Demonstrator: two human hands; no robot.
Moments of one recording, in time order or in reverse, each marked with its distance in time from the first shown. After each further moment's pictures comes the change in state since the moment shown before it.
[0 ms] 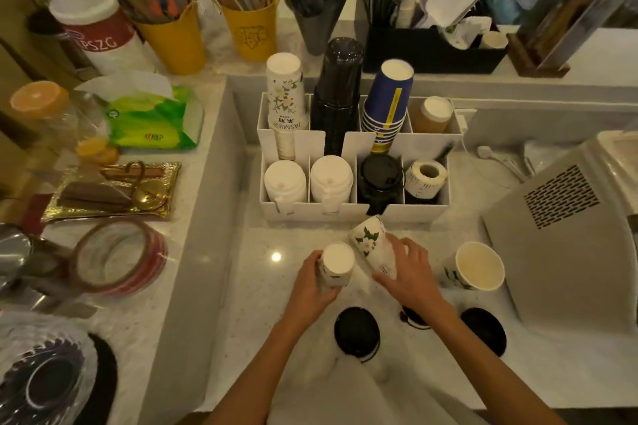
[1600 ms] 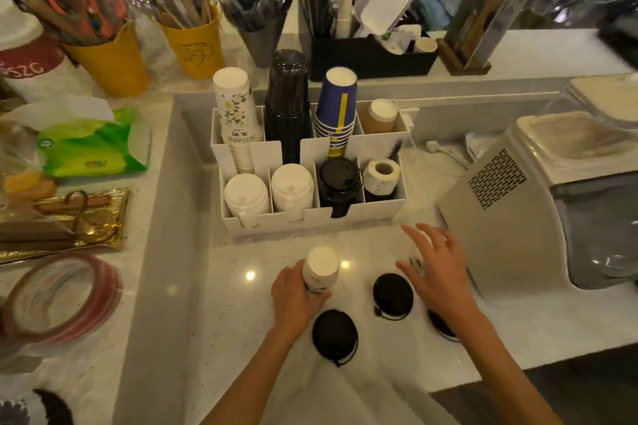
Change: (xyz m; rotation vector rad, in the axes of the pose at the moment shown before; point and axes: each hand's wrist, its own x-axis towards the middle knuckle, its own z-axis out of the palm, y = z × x) left_hand 0.008 0.002 0.024 0.318 0.028 -0.025; right_hand -0.063 0.030 -0.074 -0.093 0.409 -0.077
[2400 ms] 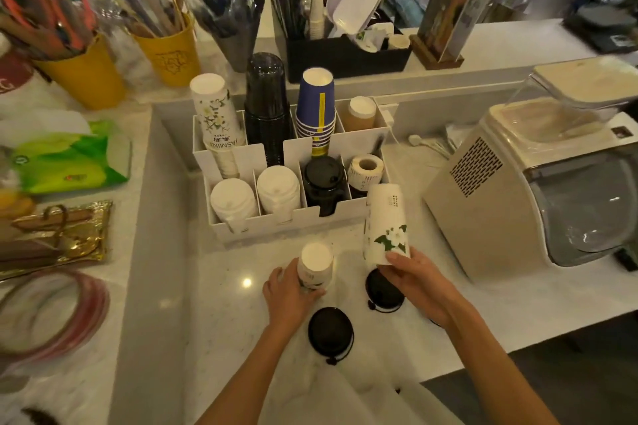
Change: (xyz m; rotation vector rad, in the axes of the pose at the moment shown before) left_hand 0.005 0.010 -0.002 0.107 -0.080 -0.076; right_hand -0.015 0.002 0.004 1.562 -0.437 0.620
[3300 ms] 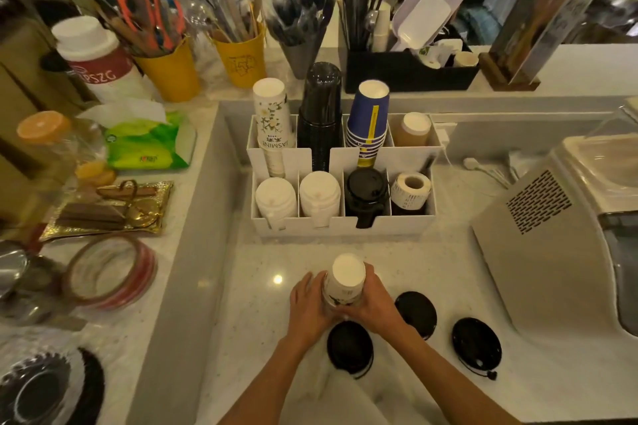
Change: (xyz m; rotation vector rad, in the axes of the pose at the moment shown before) left_hand -0.014 -0.010 0.007 0.034 -0.032 0.013; right_hand 0.083 0.085 0.069 -1.016 -0.030 -0.263
